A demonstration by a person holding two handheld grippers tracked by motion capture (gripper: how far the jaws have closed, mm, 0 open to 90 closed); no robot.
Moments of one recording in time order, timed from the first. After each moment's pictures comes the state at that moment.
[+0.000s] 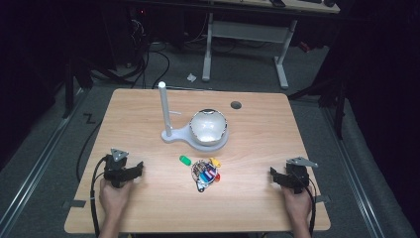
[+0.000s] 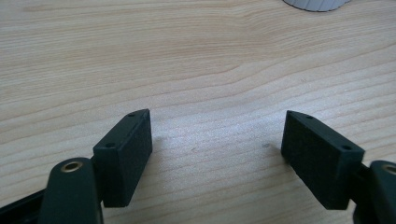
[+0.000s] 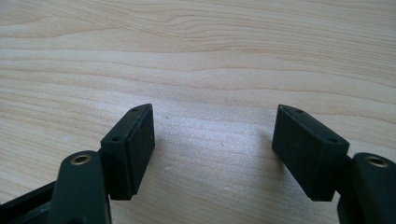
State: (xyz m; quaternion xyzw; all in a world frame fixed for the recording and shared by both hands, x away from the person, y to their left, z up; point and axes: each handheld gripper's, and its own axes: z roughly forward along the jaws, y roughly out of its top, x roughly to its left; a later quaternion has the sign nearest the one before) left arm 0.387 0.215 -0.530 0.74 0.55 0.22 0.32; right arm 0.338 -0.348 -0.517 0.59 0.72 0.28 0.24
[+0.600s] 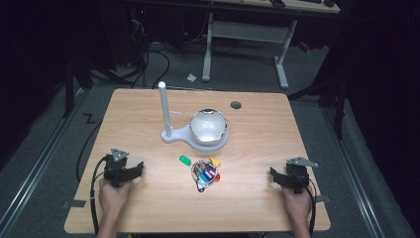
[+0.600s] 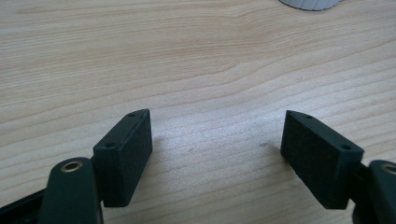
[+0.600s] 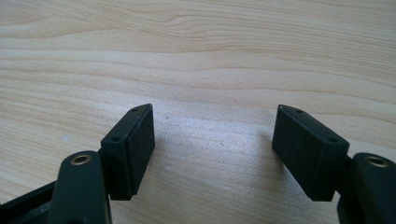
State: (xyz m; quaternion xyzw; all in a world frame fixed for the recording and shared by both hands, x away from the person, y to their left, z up) left arm 0.388 0.215 -0.529 0.75 0.54 0.21 0.32; right arm 0.338 -0.348 -0.517 0.59 0.72 0.28 0.24
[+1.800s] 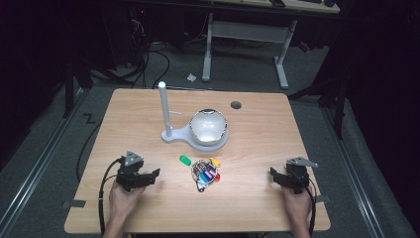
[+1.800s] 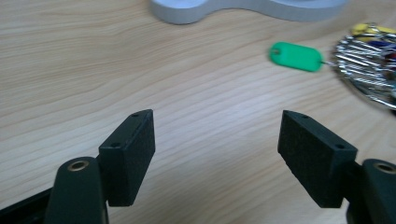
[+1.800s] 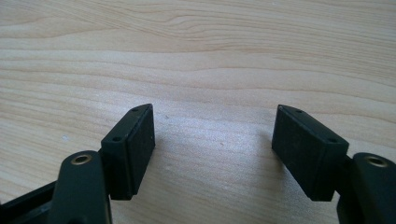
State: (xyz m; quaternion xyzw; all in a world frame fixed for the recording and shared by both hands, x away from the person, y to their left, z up) left arm 0.364 0.170 -0.502 0.79 0.47 0.14 0.37; right arm 0.338 -0.348 -0.517 0.59 0.72 0.28 0.24
